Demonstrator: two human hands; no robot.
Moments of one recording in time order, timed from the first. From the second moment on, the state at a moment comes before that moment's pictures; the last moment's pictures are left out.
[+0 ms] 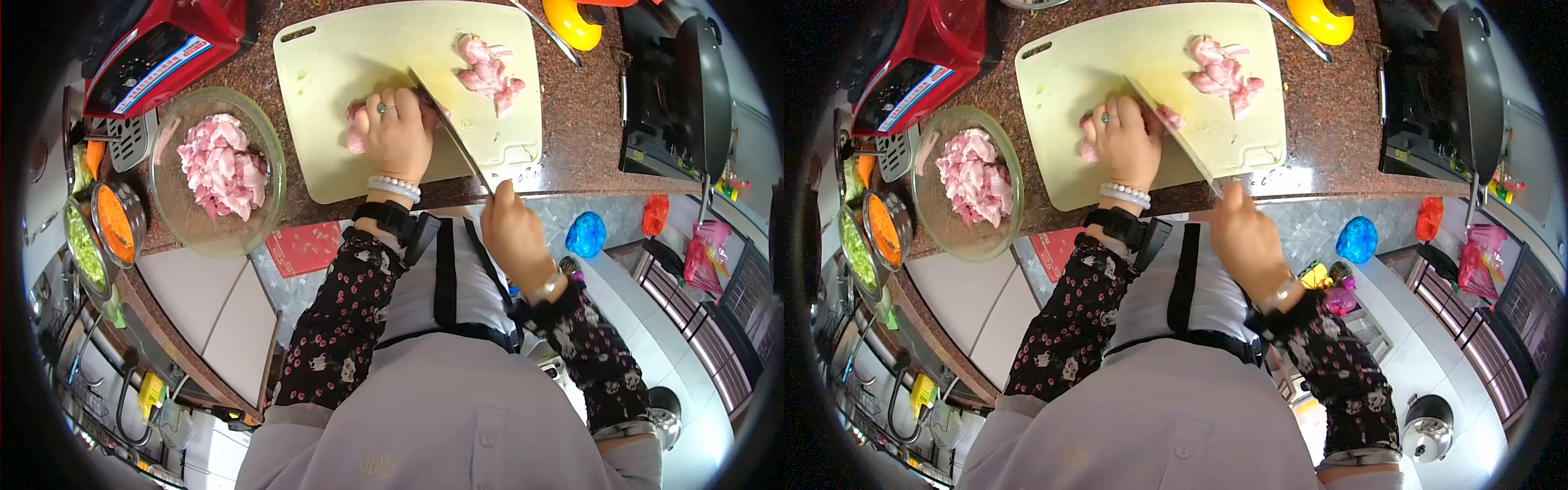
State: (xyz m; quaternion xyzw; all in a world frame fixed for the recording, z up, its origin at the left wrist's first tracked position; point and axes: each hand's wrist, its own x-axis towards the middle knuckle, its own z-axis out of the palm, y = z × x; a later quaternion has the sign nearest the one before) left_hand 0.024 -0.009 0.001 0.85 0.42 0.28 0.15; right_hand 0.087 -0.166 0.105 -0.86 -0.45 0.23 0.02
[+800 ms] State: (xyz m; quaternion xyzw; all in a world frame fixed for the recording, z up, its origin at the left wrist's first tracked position) left_hand 0.019 -0.006 0.006 0.85 0.43 0.29 0.09; right_hand 0.067 -0.127 0.107 -0.87 -0.46 0.17 0.07
